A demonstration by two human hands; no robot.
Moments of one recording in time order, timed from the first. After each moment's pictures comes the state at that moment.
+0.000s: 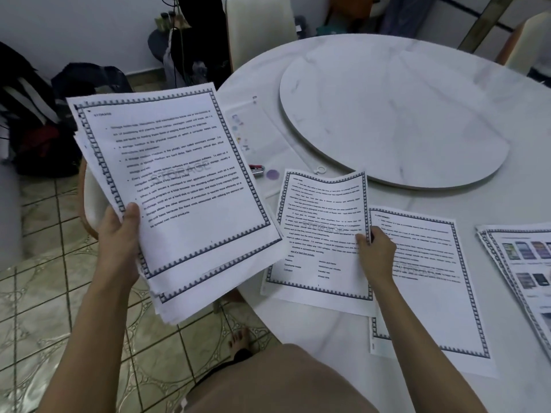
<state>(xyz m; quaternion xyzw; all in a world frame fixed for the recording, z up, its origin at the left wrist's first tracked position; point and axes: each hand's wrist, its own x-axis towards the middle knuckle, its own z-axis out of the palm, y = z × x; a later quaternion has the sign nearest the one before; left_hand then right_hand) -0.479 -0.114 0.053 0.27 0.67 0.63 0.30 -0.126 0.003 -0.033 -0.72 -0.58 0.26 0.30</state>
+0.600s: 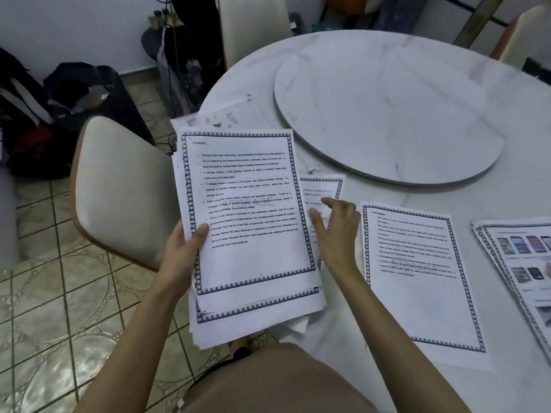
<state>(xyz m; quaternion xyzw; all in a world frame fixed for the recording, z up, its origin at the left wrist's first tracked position) -0.428 -0.103 0.004 0.26 0.61 0.58 0.47 -0.198 -0.013 0.011 -0.63 -0.65 0.26 0.33</state>
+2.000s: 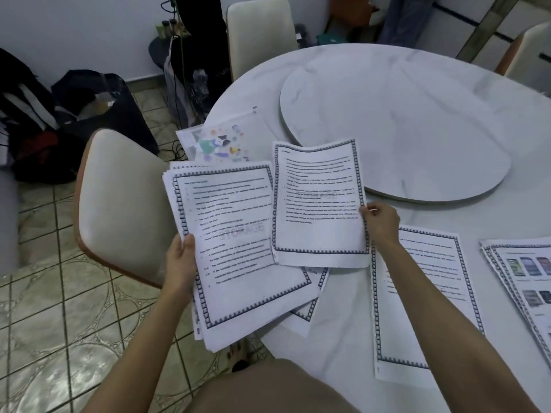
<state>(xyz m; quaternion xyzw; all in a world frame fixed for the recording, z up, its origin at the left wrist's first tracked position) -0.435 -0.089 -0.003 0.23 0.69 0.56 0.40 -0.138 0.086 0.001 -0.72 -0.55 0.29 0.30</state>
